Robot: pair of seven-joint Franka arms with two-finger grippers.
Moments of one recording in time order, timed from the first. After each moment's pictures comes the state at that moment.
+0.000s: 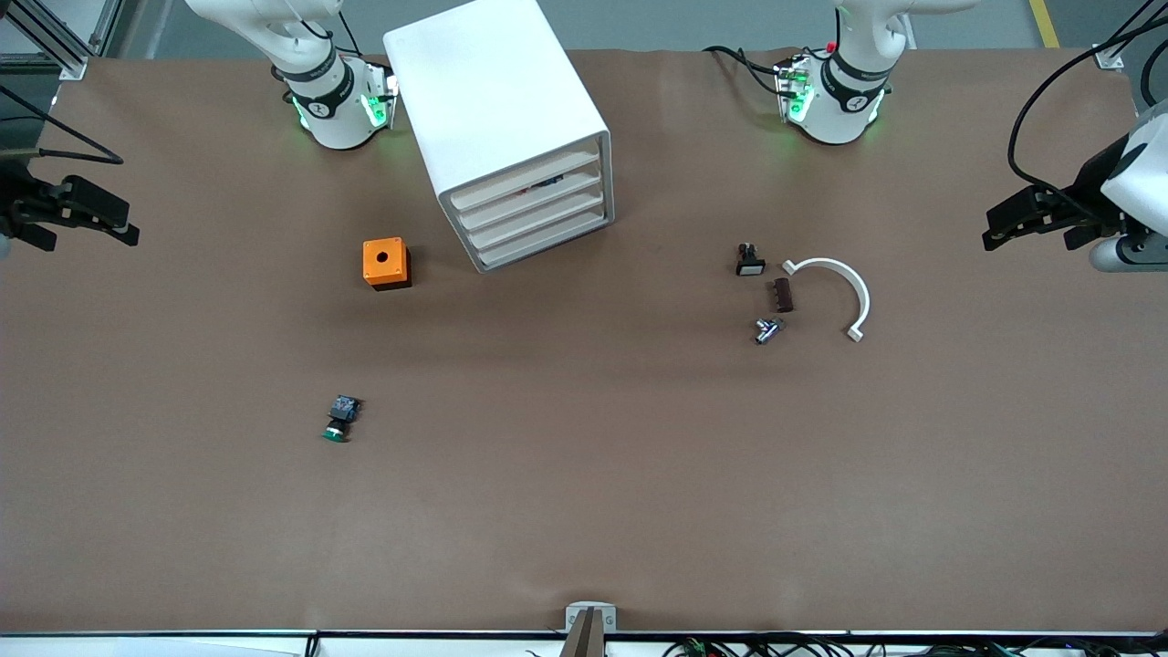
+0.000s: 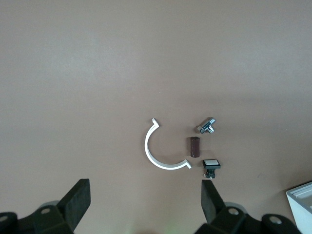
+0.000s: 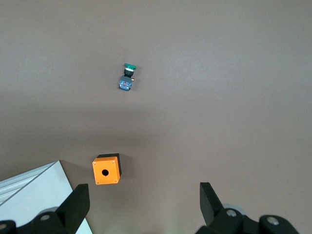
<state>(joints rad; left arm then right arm) -0.05 0.01 -0.01 -1.56 -0.02 1.53 -0.05 0.02 0.02 -0.05 -1.49 0.02 1.47 -0.08</state>
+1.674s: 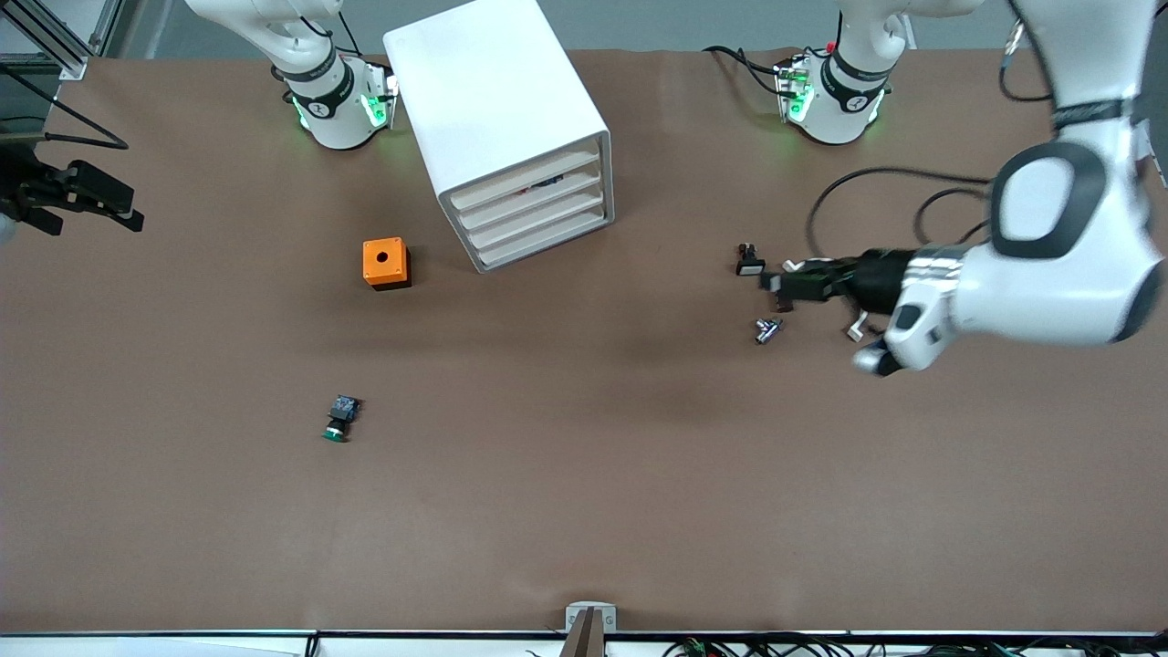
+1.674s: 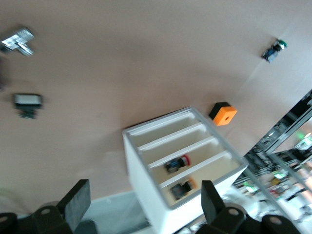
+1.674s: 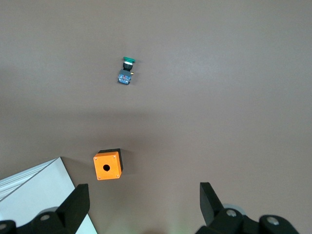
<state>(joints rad) -0.19 0.37 -0.02 -1.54 -0.75 1.53 -0.43 0.02 -0.04 -0.05 -1.57 0.02 1.49 -0.06</state>
